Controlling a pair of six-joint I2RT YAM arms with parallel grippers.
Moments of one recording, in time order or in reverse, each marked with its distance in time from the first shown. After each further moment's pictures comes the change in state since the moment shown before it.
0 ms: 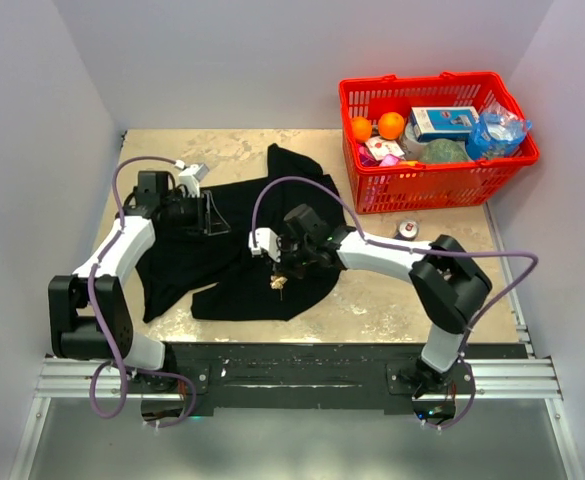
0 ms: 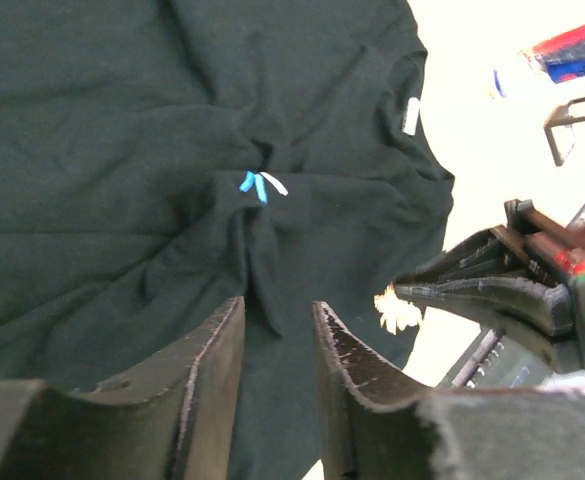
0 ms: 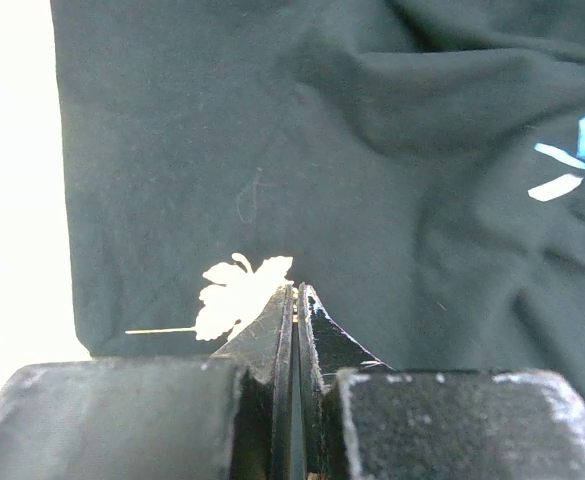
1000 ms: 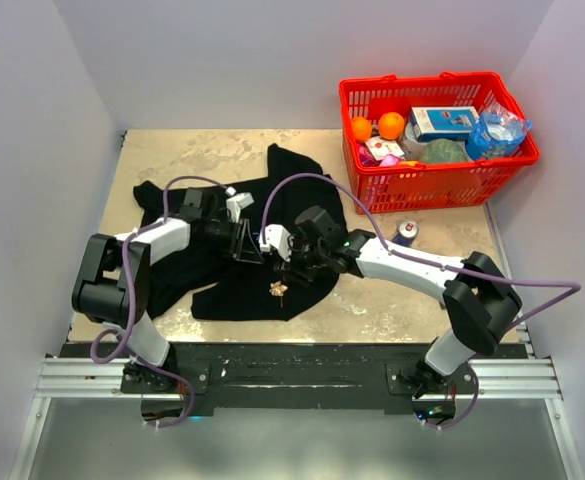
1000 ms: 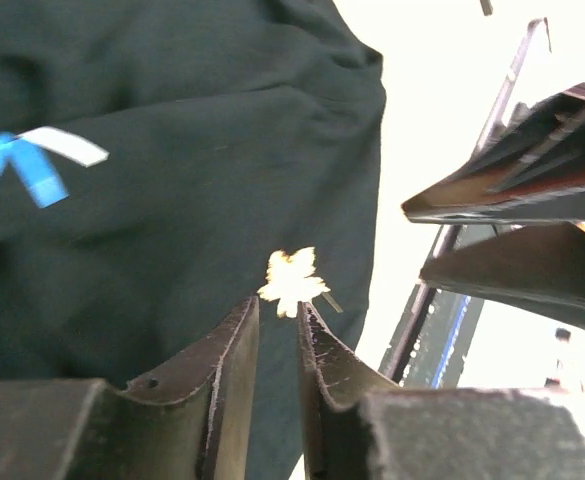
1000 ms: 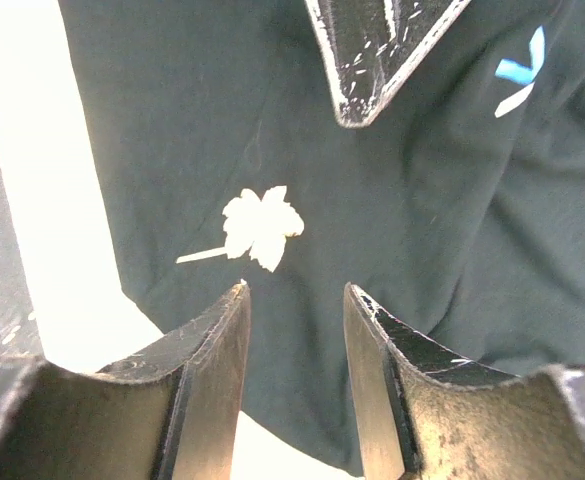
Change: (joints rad) left arm -0.192 0.222 -0.096 0.137 0.200 0.042; right arm 0.022 -0.164 -0.069 -0.051 0.120 0.106
